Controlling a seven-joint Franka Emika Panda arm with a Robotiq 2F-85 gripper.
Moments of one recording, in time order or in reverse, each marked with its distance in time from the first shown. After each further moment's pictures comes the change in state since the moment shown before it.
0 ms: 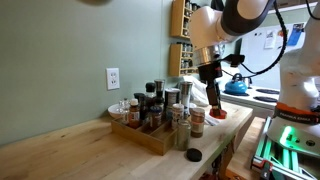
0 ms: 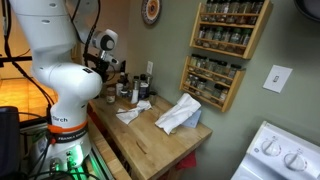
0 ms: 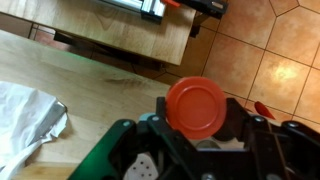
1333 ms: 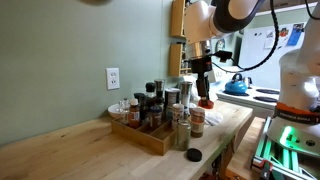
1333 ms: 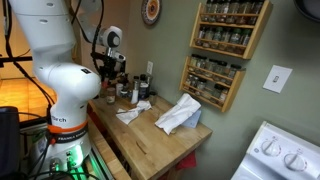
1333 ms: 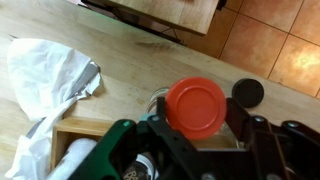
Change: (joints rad) arm -0.062 0.010 -0.020 0.058 -0.154 -0.009 -0.003
